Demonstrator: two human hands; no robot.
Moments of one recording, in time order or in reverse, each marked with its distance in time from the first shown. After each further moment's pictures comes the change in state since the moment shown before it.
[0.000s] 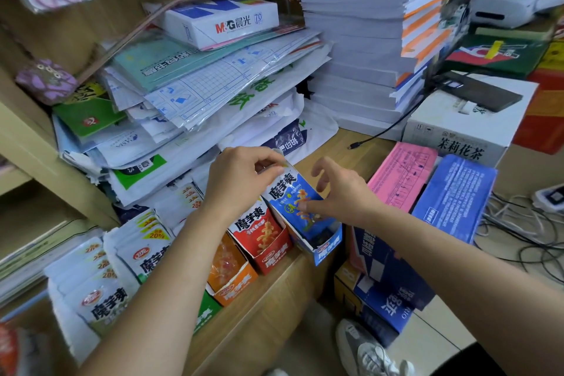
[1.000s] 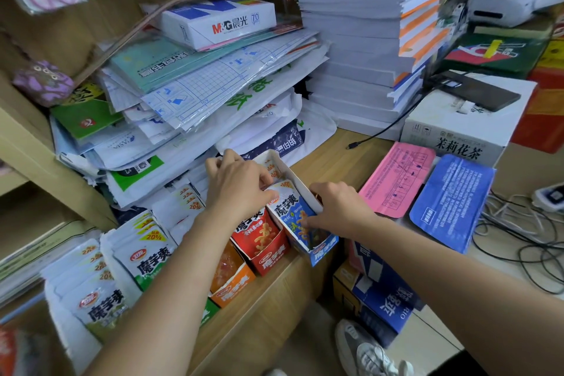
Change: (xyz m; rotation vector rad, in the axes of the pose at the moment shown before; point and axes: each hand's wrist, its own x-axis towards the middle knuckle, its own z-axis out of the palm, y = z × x) left_hand 0.000 -0.005 0.014 0.544 -0.180 -0.089; right_hand -0.001 0.007 0.017 -0.214 -0.093 0.039
